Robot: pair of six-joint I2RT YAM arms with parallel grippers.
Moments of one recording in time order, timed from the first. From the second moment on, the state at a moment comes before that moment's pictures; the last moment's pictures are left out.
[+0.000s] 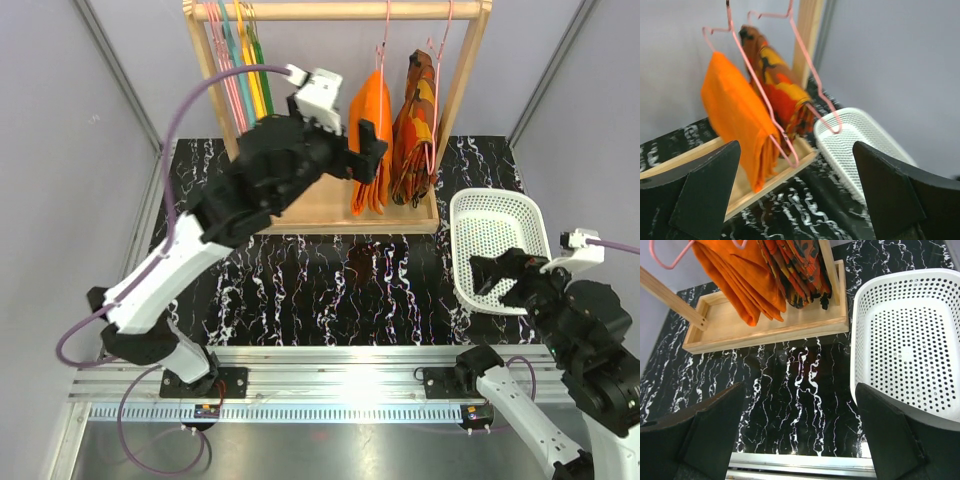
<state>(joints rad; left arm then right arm) -0.98 1.52 2.07 -0.54 -0.28 -0.18 0.40 0.47 1.25 -1.03 0.27 0.40</state>
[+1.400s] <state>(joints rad) -0.83 2.06 2.40 -0.51 -0.52 -0.13 0.40 0.32 1.33 -1.16 0.22 0.39</state>
